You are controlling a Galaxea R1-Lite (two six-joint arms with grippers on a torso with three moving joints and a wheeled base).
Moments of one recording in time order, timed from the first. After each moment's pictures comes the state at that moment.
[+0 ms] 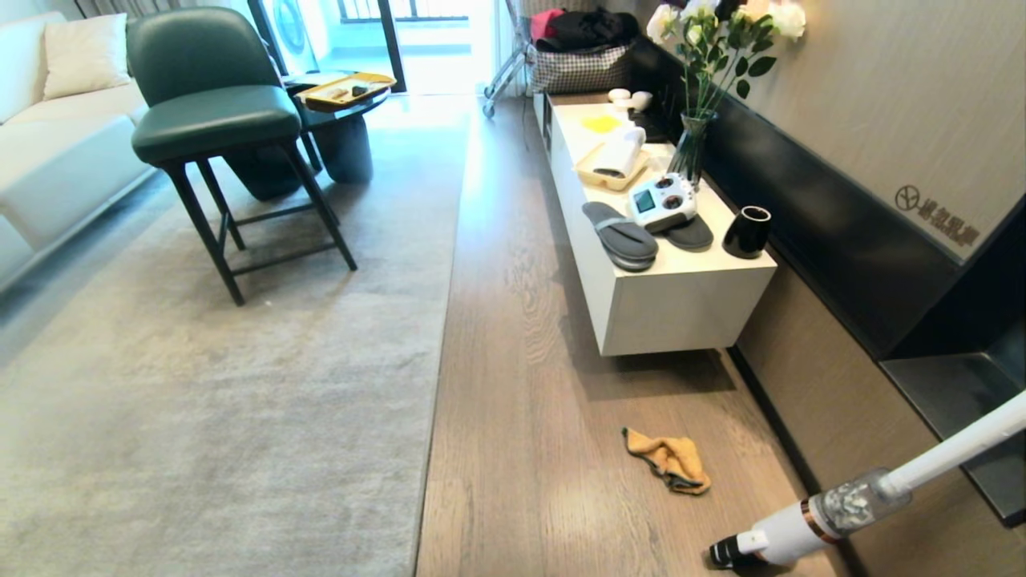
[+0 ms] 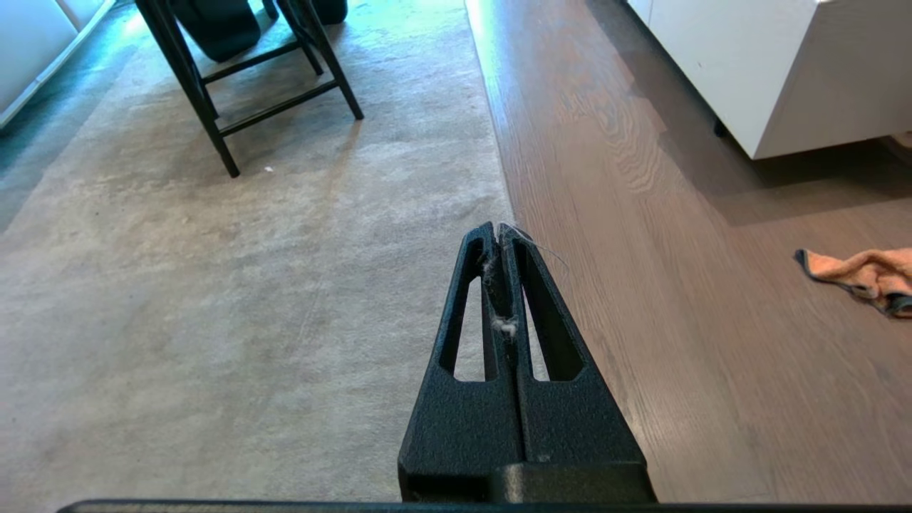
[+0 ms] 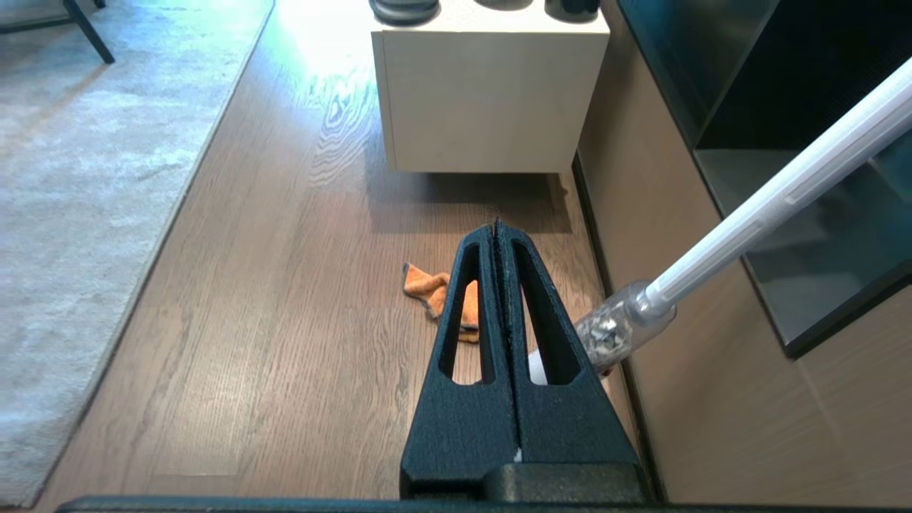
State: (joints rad) left arm 0.00 0.00 0.00 -0.04 -0.01 0.13; right arm 0.00 0.00 0.00 0.00 0.03 -0.06
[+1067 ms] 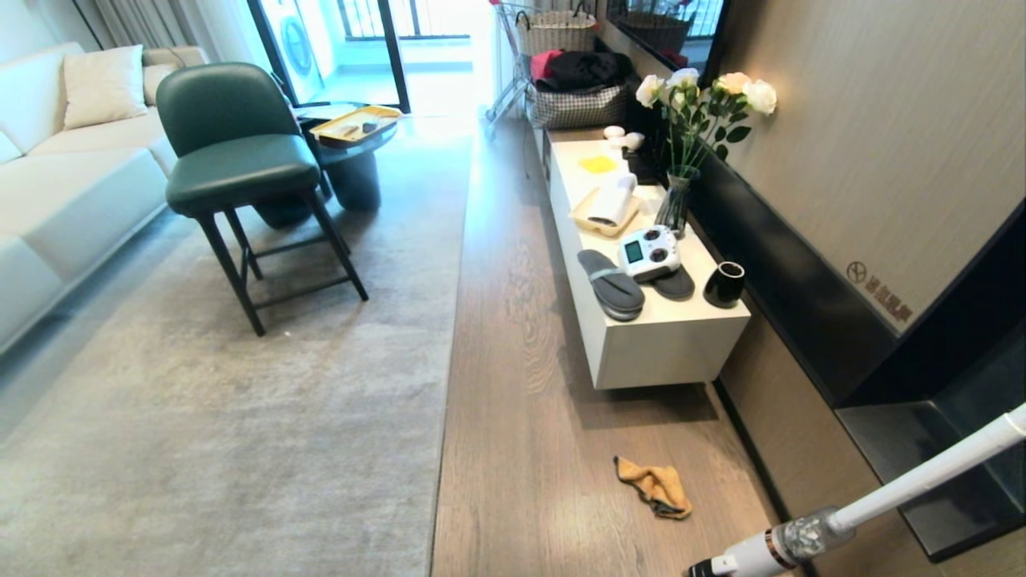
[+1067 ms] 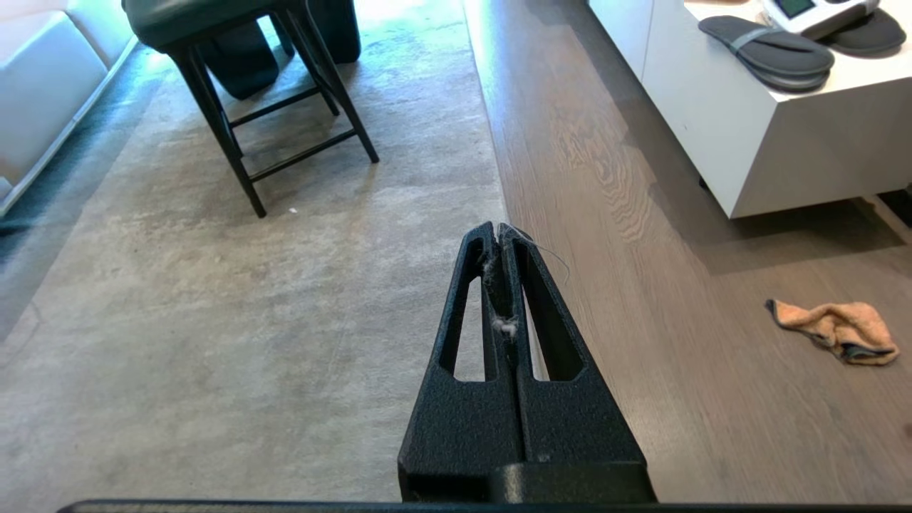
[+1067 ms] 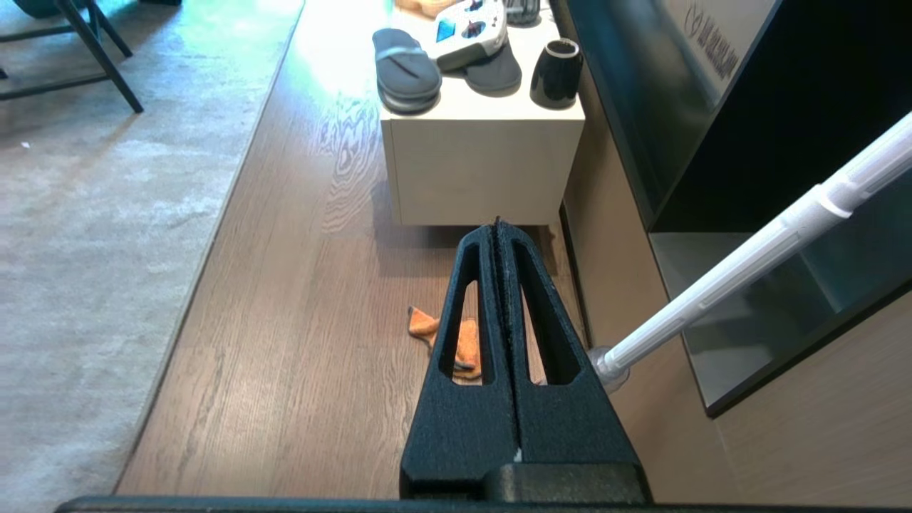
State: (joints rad) left arm 0.00 0.00 0.00 -0.04 -0.01 0.13; right arm 0.00 0.00 0.00 0.00 0.03 -0.06
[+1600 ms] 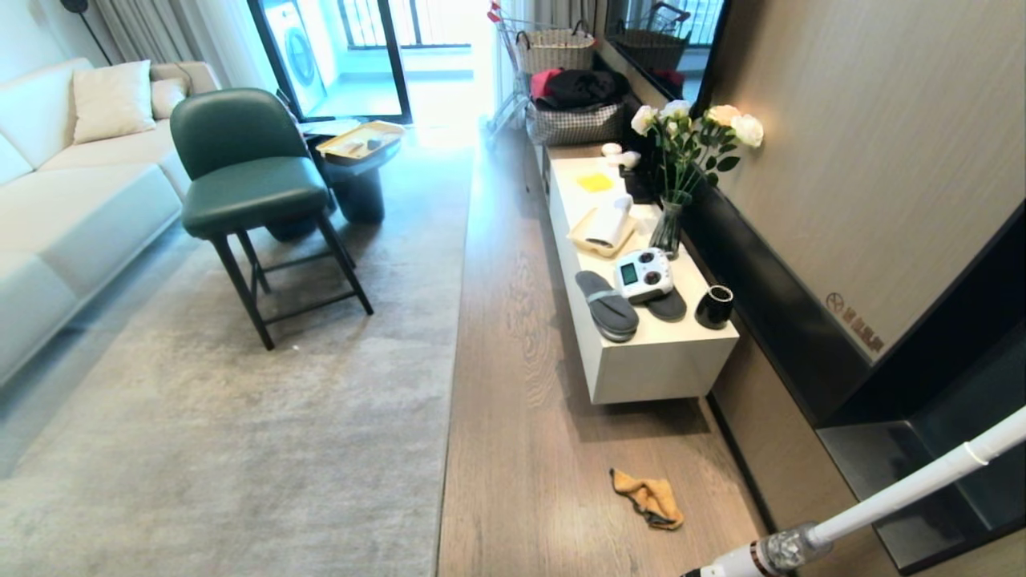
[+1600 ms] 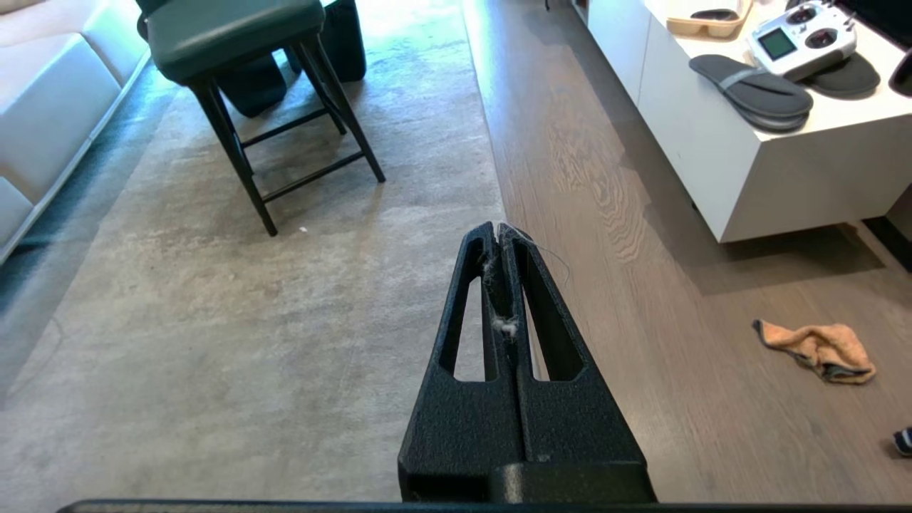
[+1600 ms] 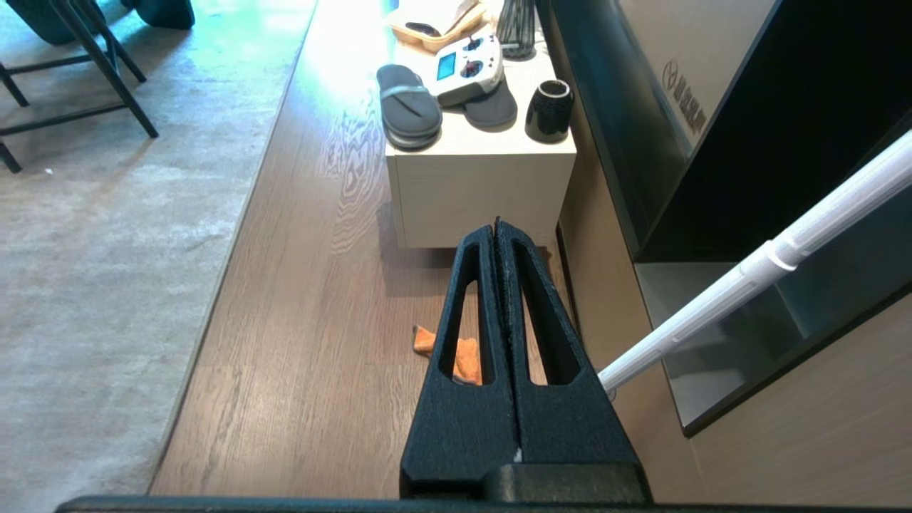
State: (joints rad) left arm 0.00 0.00 0.00 -0.04 -0.01 0.13; right arm 0.00 0.00 0.00 0.00 0.02 -0.04
